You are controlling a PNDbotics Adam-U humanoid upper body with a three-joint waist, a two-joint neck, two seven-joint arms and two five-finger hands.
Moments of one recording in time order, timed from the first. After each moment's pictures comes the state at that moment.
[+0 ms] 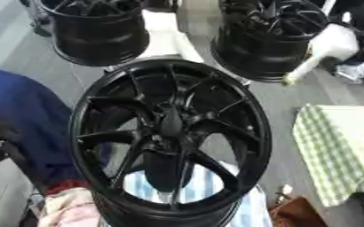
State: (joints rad) left arm -0.07 0.17 0.30 -1.76 0.19 0.10 -0.70; right arm 0.09 -0.92 -0.18 -1.61 0.09 0.01 -0.03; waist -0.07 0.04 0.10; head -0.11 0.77
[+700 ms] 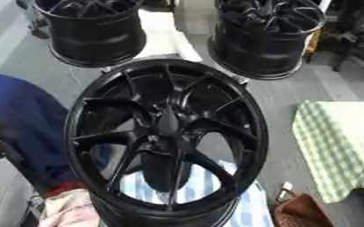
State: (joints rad) left arm -0.06 0.17 0.31 -1.76 0.19 0.09 -0.69; right arm 0.23 -0.43 -0.30 -1.34 -0.19 -0.12 -0.73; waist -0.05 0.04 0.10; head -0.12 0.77
